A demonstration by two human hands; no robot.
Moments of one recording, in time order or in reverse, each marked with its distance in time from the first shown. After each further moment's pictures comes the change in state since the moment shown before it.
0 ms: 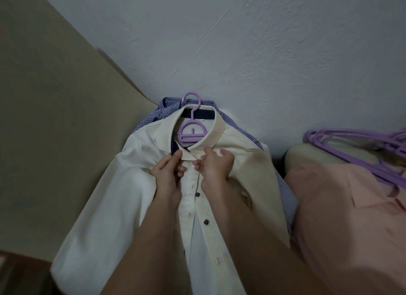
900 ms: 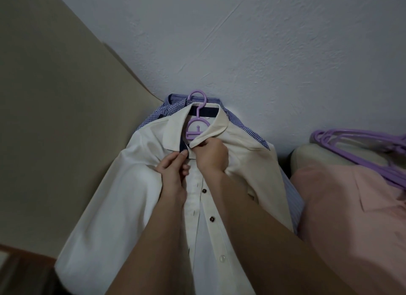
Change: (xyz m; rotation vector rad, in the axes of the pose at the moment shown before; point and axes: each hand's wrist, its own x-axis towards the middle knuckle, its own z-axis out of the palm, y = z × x) left_hand 0.003 -0.006 0.000 -0.076 0.044 0.032; right_hand 0.018 0.005 0.022 -0.971 0.017 -0.501
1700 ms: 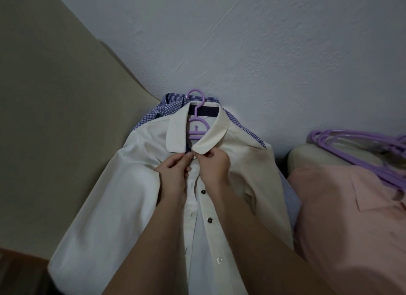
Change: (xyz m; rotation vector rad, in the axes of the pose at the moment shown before) left_hand -0.004 -0.010 0.002 0.226 -0.001 0.066; right_hand -0.015 0.032 -0.008 0.423 -0.050 0.037
